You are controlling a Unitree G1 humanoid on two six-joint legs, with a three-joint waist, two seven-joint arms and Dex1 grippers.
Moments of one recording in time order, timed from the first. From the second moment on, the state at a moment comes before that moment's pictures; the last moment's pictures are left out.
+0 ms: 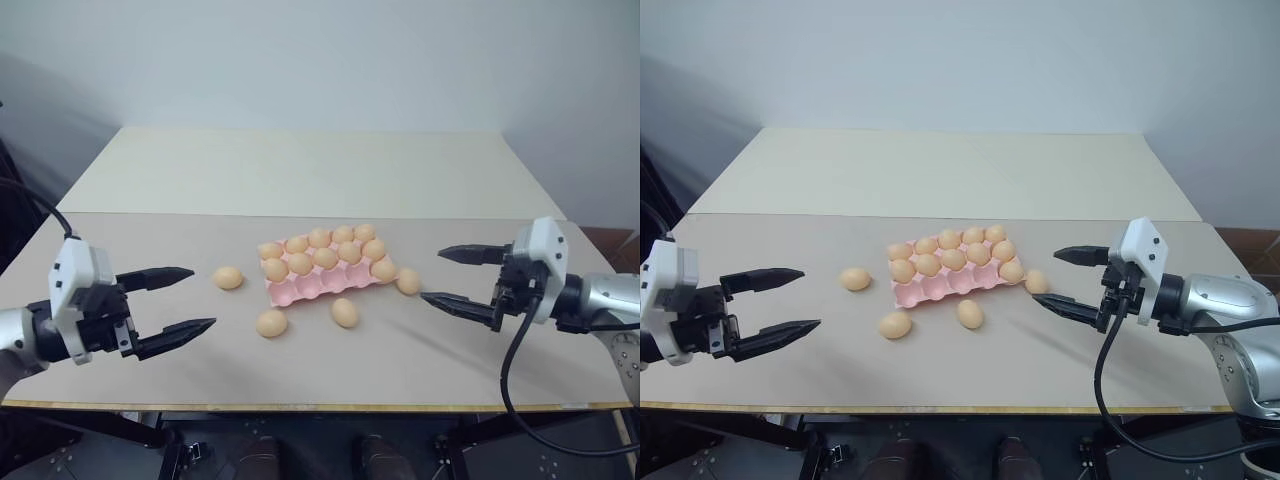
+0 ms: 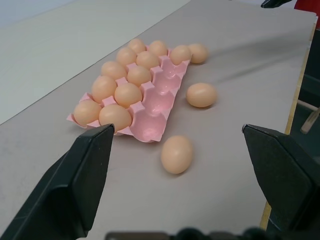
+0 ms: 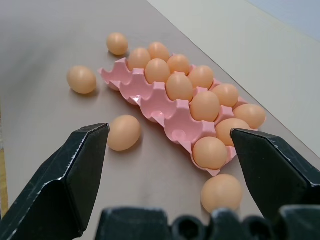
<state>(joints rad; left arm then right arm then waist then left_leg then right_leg) 0.11 0.98 0.60 -0.53 -0.82 0.61 -1.05 -0.24 -0.89 -0.25 -0.36 0.62 0.53 1.02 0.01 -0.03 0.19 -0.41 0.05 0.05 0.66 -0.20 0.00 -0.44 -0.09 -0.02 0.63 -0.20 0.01</state>
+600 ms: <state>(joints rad) -0.03 0.98 0.44 -0.45 -0.78 0.59 -1.08 -0.36 -0.90 0.00 -0.26 0.42 0.54 0.96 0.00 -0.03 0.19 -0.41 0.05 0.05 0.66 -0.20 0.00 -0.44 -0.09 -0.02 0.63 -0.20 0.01</state>
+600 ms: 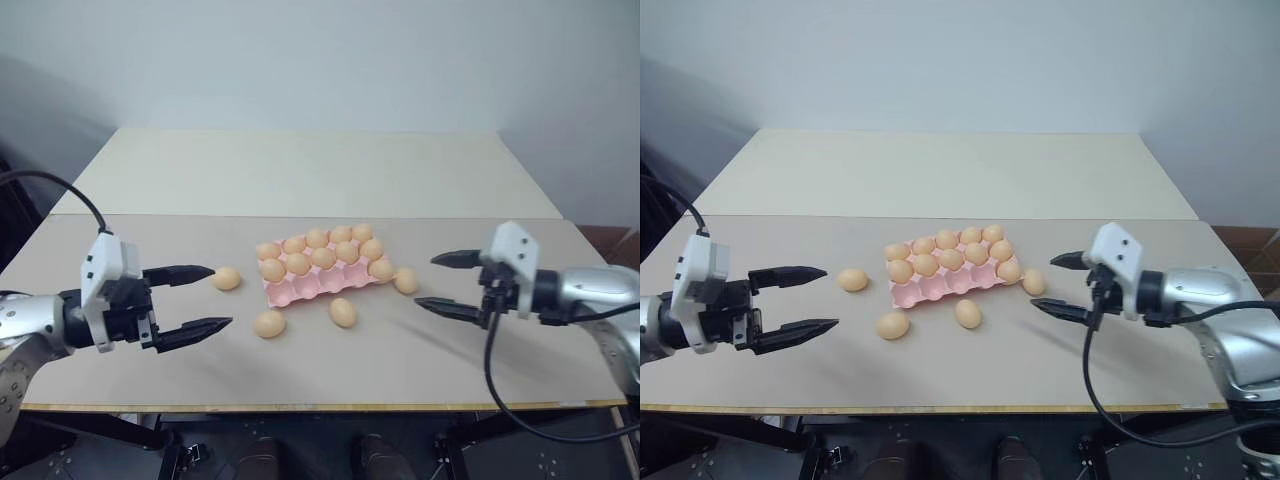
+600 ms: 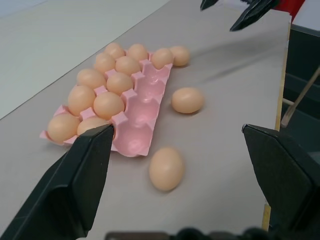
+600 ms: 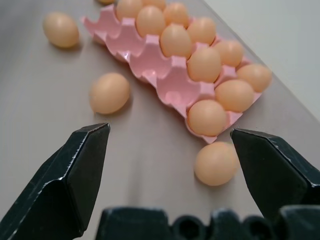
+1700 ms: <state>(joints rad) -0.01 0.97 0.44 -0.46 -0.75 0.56 -1.07 -0.57 -0.73 0.09 -0.17 0.18 0.62 0.85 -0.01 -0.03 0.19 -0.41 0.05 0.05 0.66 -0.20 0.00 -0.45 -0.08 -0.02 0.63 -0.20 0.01</state>
